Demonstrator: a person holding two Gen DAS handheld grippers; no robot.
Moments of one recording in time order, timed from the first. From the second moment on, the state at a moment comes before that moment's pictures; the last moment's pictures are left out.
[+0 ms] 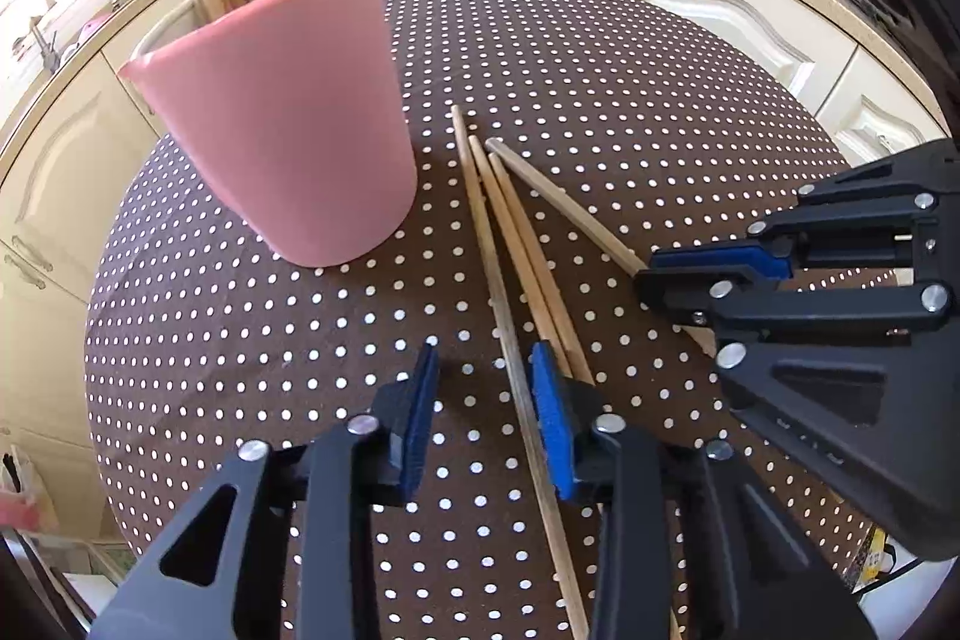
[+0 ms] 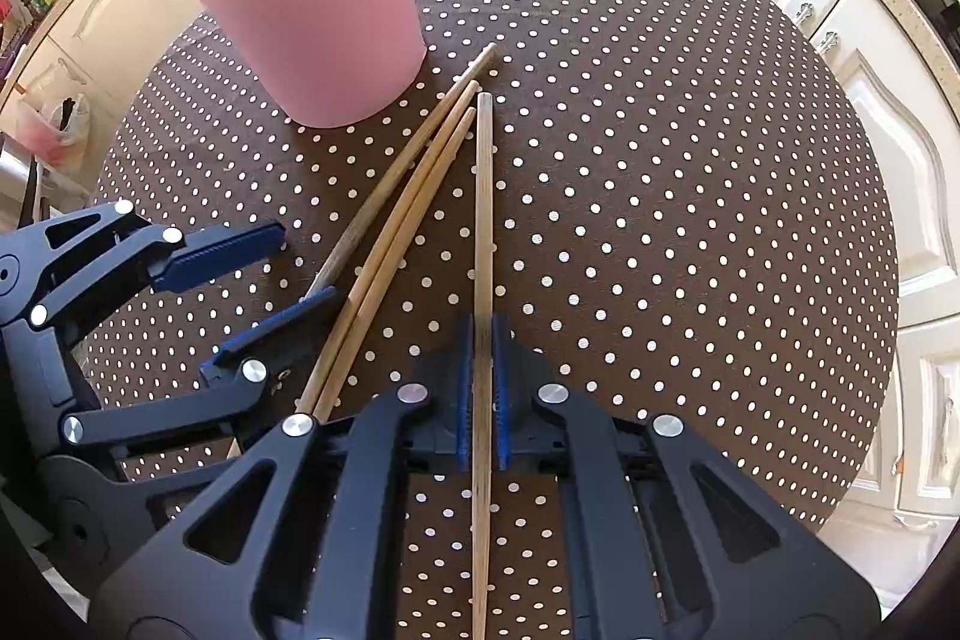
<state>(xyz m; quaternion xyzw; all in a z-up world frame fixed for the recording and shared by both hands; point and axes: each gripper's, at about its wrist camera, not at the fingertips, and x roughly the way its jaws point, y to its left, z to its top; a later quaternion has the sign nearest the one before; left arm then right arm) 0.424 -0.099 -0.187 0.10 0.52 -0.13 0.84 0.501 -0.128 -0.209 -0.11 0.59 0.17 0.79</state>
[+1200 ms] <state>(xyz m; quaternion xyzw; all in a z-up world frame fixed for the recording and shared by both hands) 0.322 -0.047 -0.097 0.02 0.30 -0.13 0.94 0.402 -0.203 -0.107 0.02 0.41 0.23 0.88</state>
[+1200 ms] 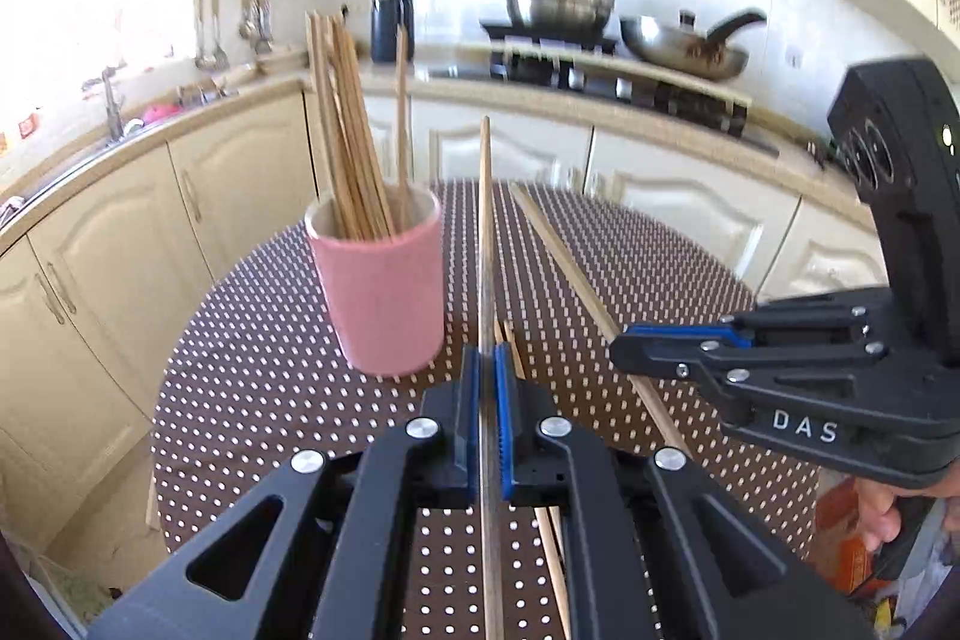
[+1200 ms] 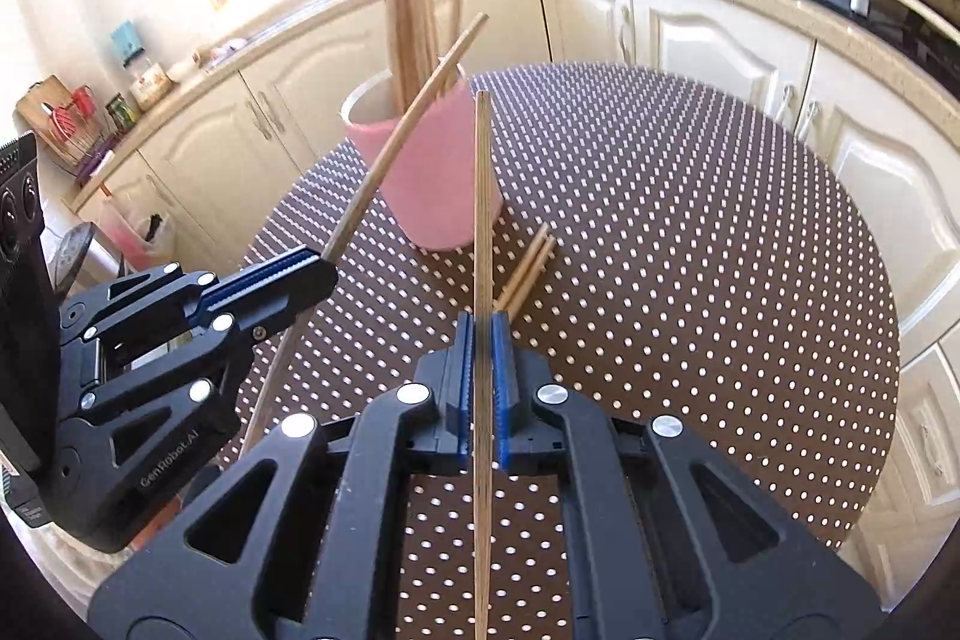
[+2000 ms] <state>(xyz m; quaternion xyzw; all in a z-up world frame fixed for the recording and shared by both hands) 0.351 -0.015 -0.020 -0.05 0.14 -0.11 0.98 0.427 -0.170 -0.017 0.11 0.15 0.25 0.95</state>
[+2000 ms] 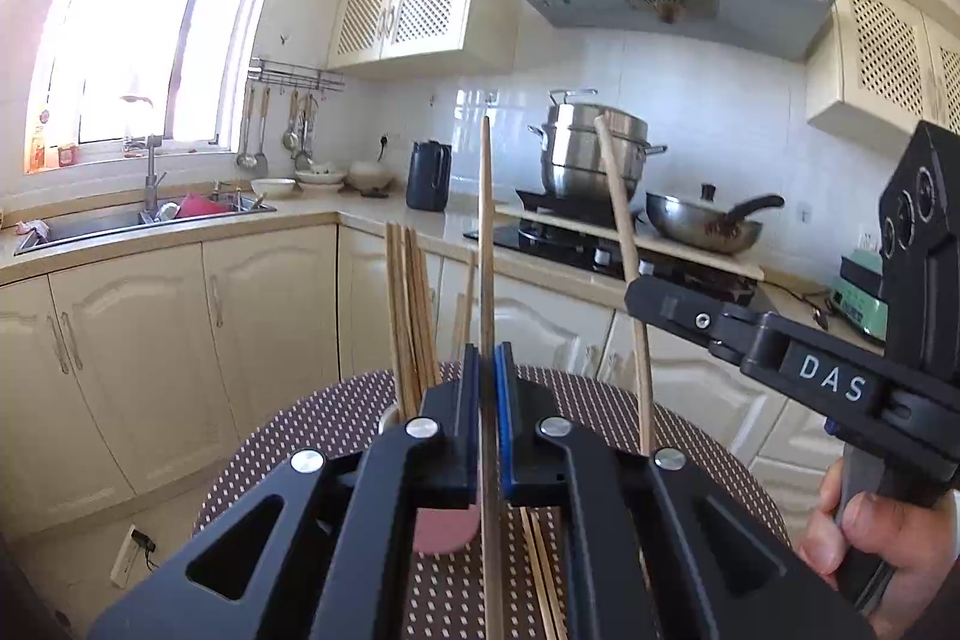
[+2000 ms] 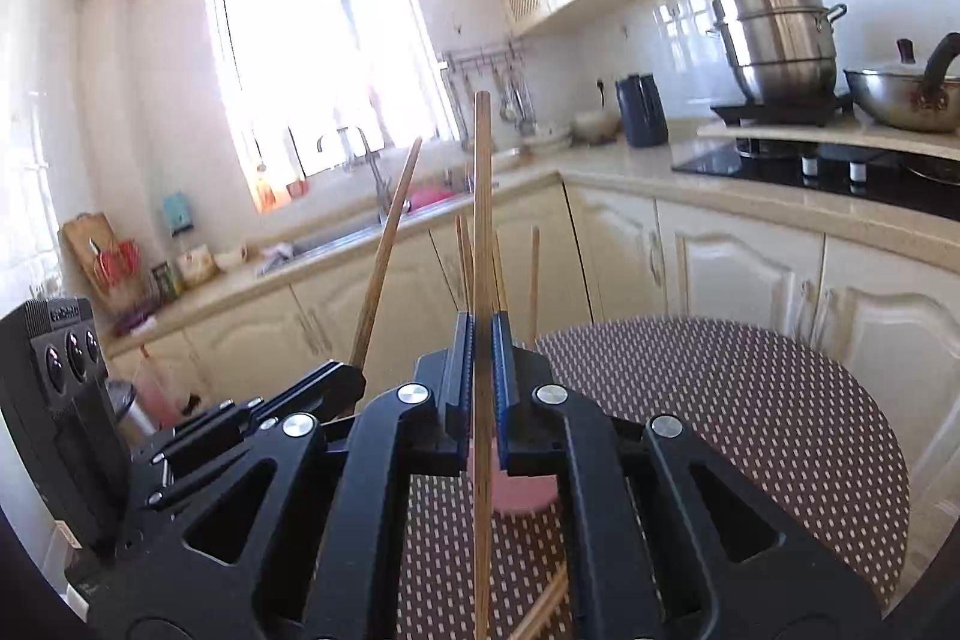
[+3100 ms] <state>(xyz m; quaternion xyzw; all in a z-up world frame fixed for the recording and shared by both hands) 0.471 0.003 -0.072 -0.13 0.09 -0.07 0.99 0.518 -0.134 -0.070 0.12 0.07 0.24 0.96</state>
